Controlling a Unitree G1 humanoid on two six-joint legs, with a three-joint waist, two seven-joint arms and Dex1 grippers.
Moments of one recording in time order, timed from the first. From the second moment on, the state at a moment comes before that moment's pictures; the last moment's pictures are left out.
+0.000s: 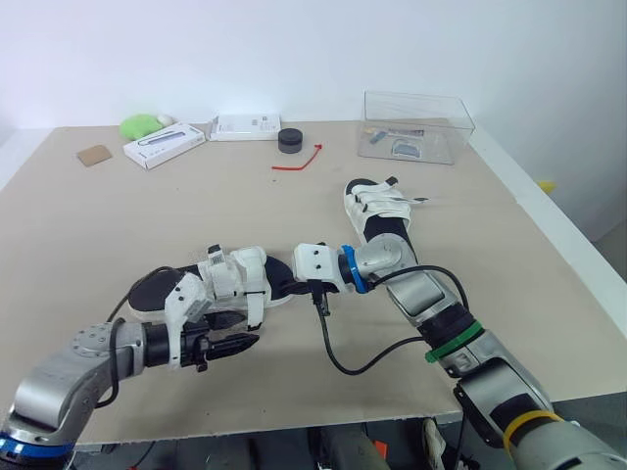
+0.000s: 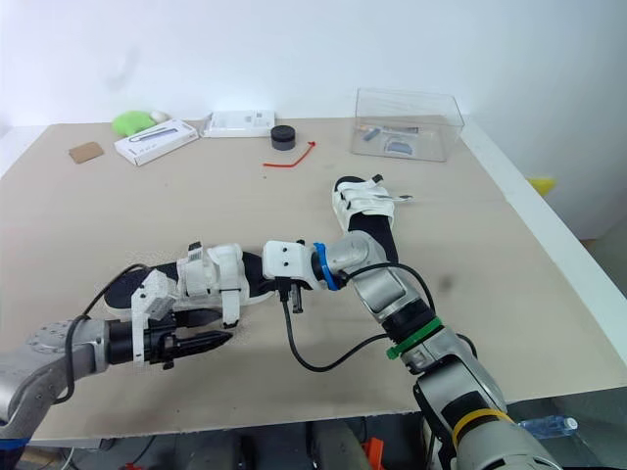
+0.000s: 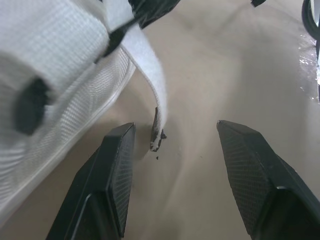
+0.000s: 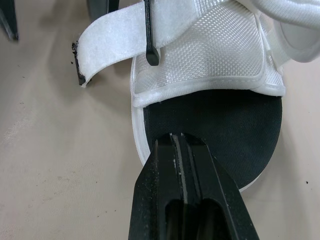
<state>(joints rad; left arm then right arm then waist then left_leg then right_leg) -0.03 0.71 0.05 -0.44 -0.63 0.78 -0.87 -0.78 -0.35 0.47 0.25 -0.09 0.15 1.16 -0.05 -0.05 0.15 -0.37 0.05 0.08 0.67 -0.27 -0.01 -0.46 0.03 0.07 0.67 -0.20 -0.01</state>
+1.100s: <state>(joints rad) 0.13 0.80 0.10 -0.61 -0.75 0.78 -0.86 -0.79 -0.35 0.47 0.27 -0.08 0.14 1.18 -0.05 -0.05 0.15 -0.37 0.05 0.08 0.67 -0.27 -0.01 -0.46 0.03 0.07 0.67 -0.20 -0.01</state>
